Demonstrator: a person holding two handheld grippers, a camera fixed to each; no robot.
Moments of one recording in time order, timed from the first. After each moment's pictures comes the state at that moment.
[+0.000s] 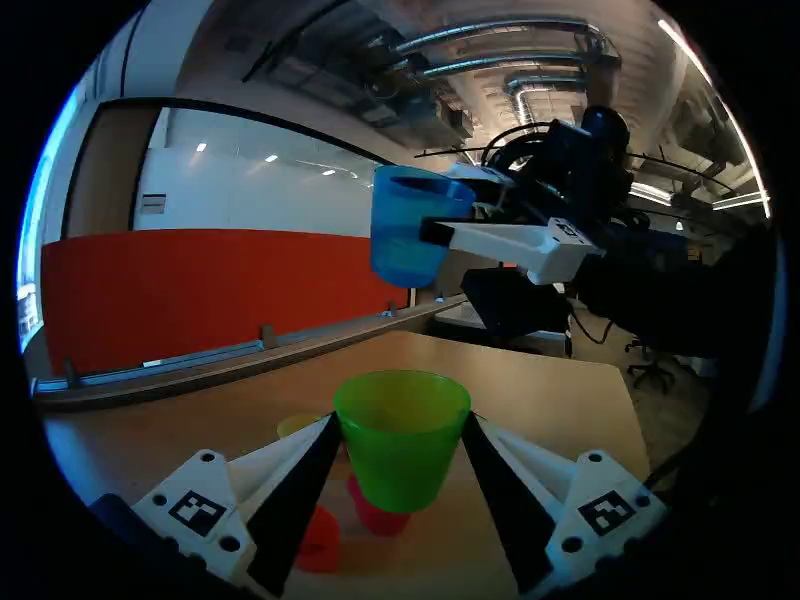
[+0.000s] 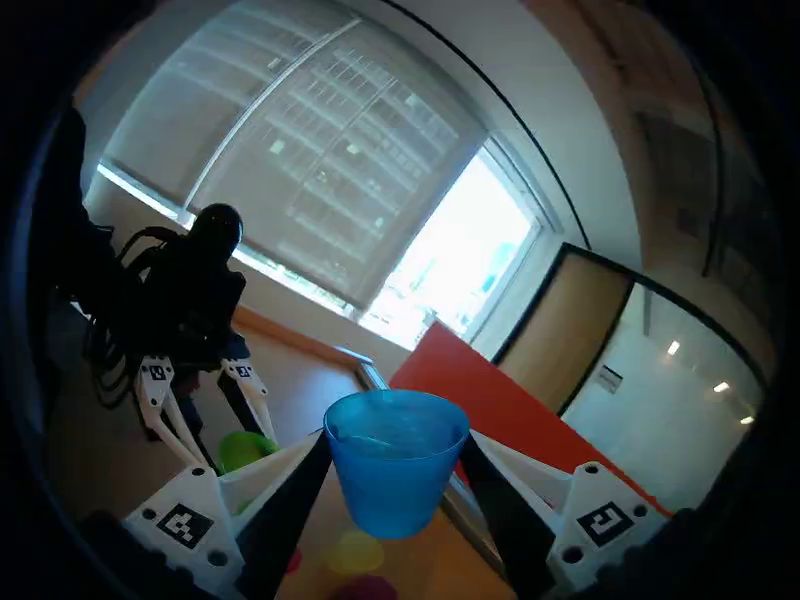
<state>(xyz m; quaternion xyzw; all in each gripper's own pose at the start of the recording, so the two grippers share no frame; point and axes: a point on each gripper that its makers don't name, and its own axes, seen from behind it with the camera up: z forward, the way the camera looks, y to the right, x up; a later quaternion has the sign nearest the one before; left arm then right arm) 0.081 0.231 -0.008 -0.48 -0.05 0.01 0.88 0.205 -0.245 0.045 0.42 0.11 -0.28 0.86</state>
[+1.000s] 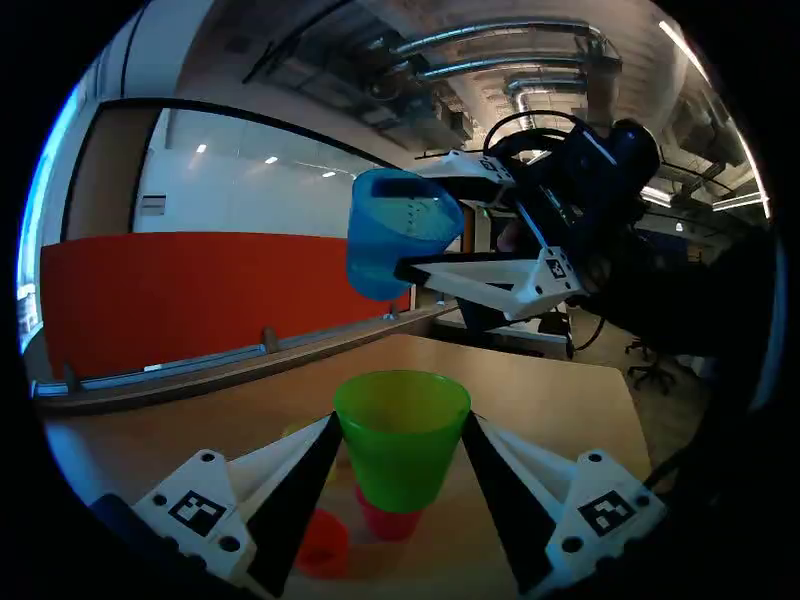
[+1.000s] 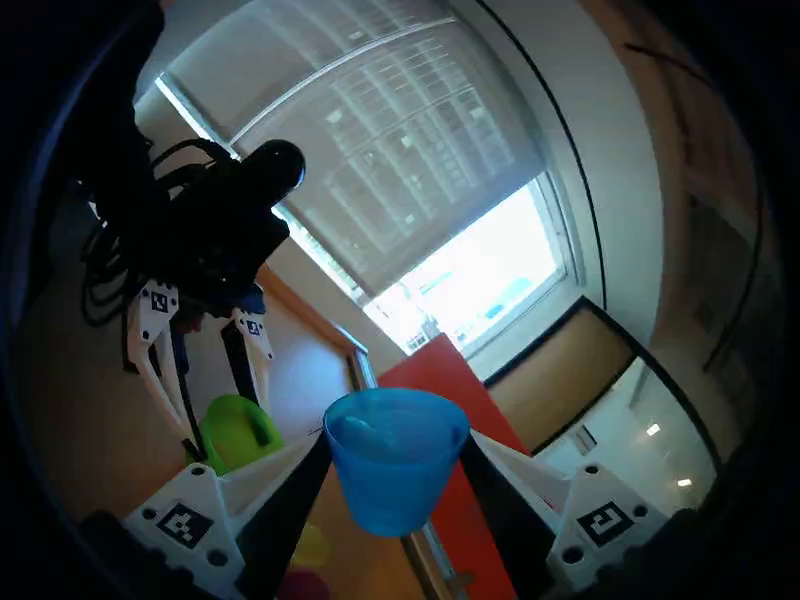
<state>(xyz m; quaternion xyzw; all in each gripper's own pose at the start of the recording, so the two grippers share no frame) 0.085 0.228 0.003 -0.48 -0.05 0.00 0.88 0.201 -0.263 0.066 0.40 0.16 -0.41 0.80</state>
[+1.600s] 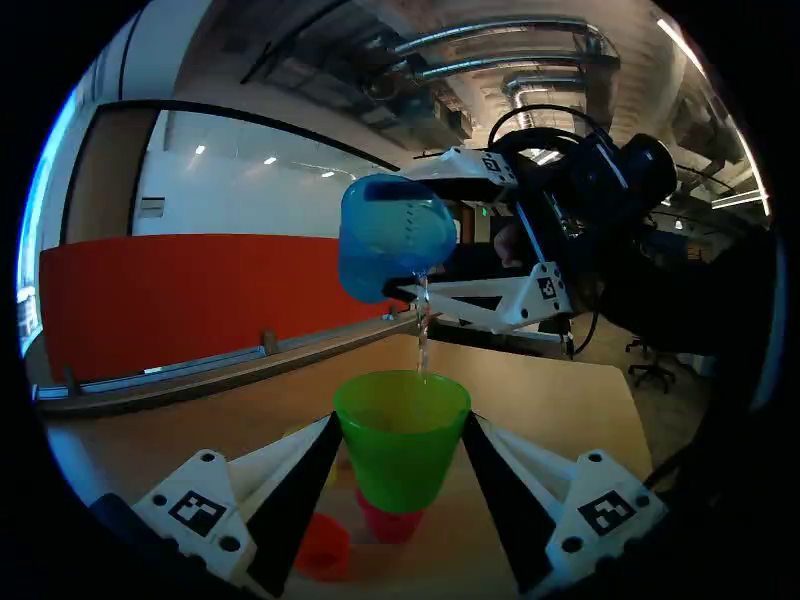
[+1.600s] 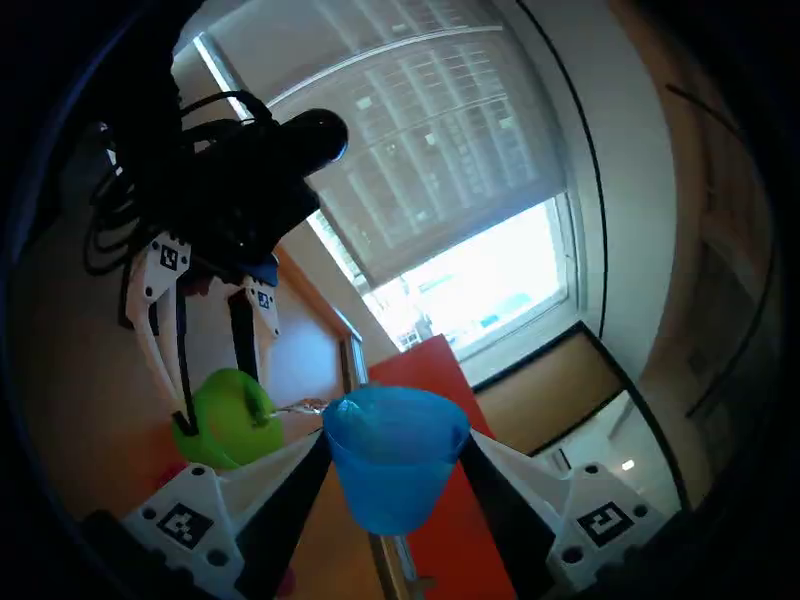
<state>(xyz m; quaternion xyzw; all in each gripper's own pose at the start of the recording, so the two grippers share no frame) 0.088 0.232 0.004 -0.48 -0.05 0.01 0.88 0.199 -0.263 0.076 0.38 0.19 -0.47 0.77</state>
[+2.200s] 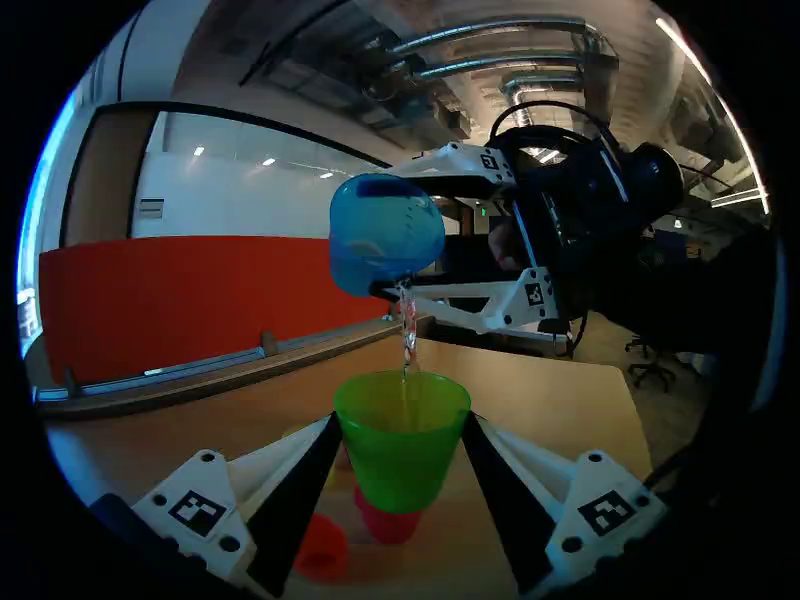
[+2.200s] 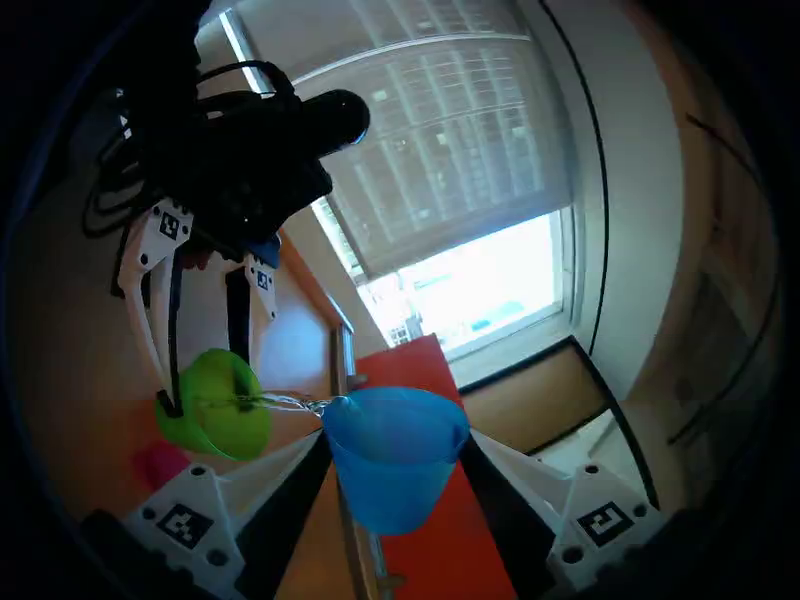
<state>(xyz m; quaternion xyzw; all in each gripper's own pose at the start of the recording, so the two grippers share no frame) 0.090 0.233 0.001 -0.48 -0.05 0.01 0.88 0.204 -0.263 0.085 0.36 0.20 -0.51 0.76</state>
